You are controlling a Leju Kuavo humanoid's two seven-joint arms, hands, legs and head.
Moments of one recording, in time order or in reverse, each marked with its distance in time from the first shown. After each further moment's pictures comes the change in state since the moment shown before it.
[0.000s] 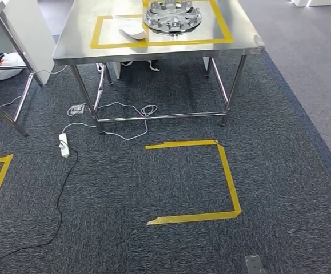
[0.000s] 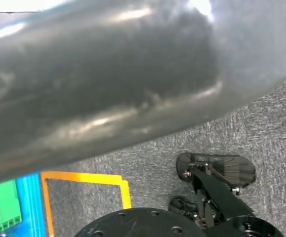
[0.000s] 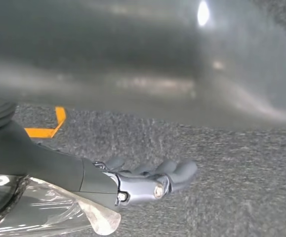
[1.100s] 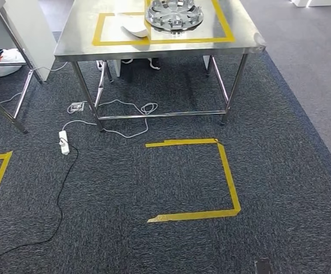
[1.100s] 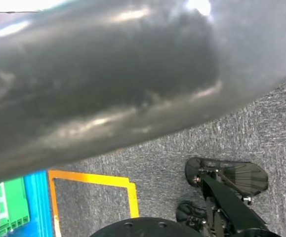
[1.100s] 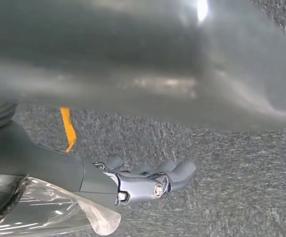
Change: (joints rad) left arm 0.000 -0.010 0.007 -0.029 0.001 -0.002 0.024; right arm -0.022 0.010 -0.139 0.026 -0.014 0.081 -0.019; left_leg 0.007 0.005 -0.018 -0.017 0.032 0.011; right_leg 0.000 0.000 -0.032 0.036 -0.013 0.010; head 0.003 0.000
